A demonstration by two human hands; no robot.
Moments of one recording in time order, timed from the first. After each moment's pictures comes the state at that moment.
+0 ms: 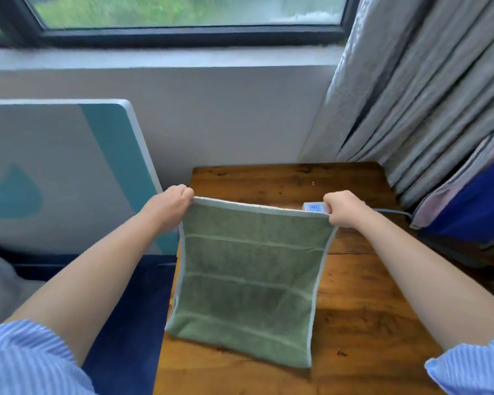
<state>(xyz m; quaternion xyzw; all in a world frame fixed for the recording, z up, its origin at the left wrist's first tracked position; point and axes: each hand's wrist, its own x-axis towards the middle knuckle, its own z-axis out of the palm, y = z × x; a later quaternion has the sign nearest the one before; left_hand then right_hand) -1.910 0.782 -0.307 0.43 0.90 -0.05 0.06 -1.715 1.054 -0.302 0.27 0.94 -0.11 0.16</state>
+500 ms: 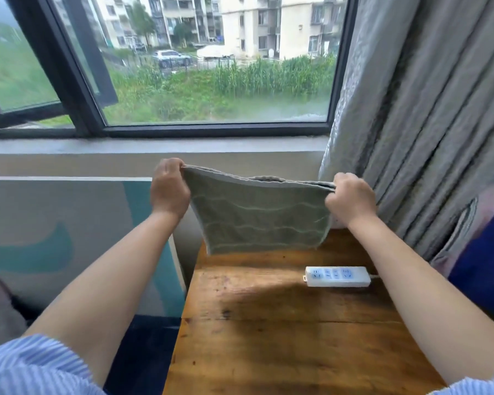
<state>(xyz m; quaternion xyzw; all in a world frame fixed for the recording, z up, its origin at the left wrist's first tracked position) -1.914 0.825 -0.171 0.23 0.88 0.32 -0.27 -1.736 1.069 -0.175 0.30 0.91 -0.10 -0.26</state>
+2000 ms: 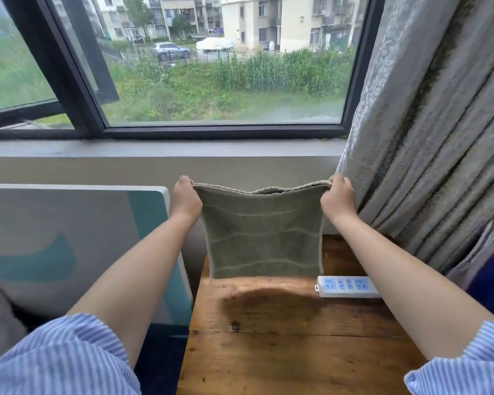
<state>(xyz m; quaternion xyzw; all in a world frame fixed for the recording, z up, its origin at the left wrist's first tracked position) -1.969 0.845 -0.193 0.14 0.92 0.36 -0.07 -1.819 1.072 -0.198 0.36 0.84 -0.29 -0.28</state>
